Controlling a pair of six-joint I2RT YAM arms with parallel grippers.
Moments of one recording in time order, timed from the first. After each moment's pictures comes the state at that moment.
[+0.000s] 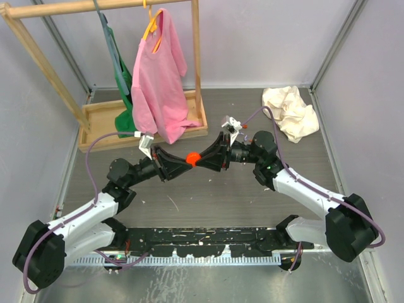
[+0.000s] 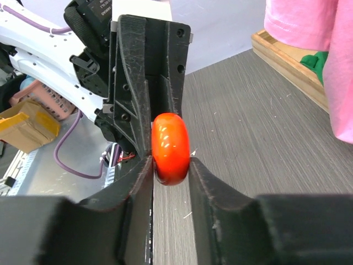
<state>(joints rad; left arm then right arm) -0.56 0.94 0.36 0.83 0.61 -0.78 0.59 1.19 0.67 0.63 -0.90 0.46</state>
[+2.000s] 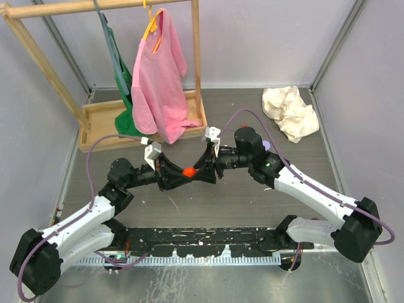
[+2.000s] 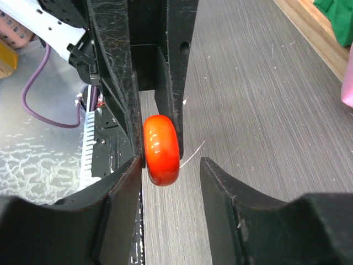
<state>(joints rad) -0.57 0.87 0.37 0.62 0.79 -0.52 0.75 1.15 0.89 -0.06 -0.76 0.03</state>
